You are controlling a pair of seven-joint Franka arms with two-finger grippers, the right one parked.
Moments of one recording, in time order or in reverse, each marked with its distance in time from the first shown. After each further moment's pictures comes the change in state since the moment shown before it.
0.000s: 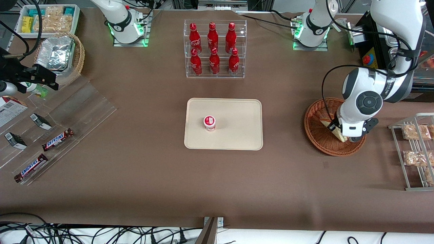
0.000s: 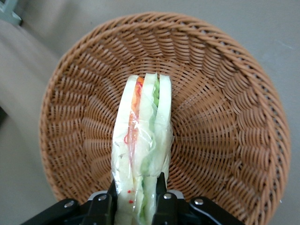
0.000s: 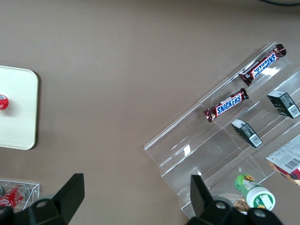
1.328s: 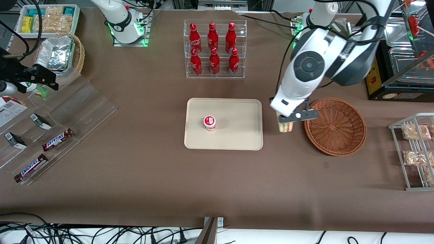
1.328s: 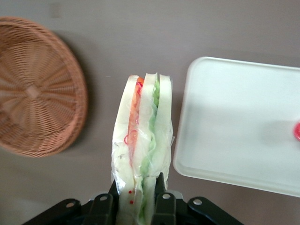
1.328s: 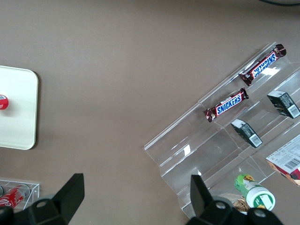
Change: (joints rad) arm -0.095 0.026 -0.404 0.380 -0.085 -0.372 0.214
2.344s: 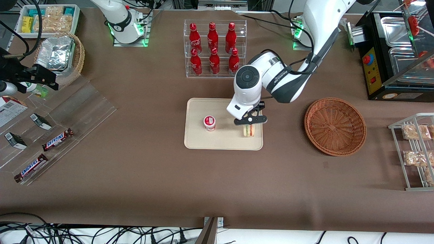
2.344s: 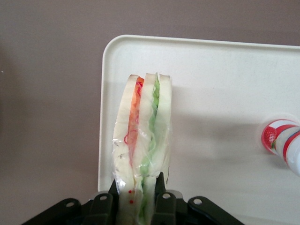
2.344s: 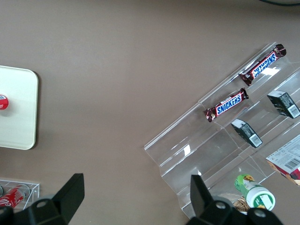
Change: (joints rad) arm -0.180 0.250 0.000 -0.003 0.166 0.268 -0.248
